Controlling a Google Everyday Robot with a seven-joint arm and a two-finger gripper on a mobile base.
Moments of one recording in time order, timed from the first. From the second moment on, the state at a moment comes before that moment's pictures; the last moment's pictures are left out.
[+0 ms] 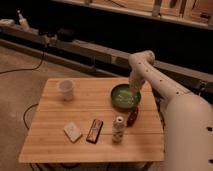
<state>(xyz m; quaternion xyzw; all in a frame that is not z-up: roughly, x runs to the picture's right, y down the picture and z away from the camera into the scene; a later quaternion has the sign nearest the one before) 0.208 0.022 0.913 -0.24 -0.21 -0.62 0.72</state>
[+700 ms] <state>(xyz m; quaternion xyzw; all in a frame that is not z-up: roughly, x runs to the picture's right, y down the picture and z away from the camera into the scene) 0.214 -0.002 0.818 -0.21 -0.19 -0.65 0.70</state>
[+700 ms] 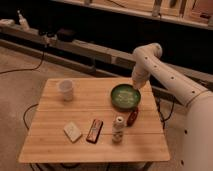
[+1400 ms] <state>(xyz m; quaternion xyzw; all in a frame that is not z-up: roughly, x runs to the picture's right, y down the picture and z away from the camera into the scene) 0.209 0.012 0.777 -0.22 -0.19 -0.66 0.69</state>
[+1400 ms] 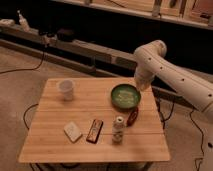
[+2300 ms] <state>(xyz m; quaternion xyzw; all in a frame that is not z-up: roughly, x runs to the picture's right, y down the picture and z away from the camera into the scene) 0.203 0.151 0.660 -0.38 -0.28 -0.61 0.64</state>
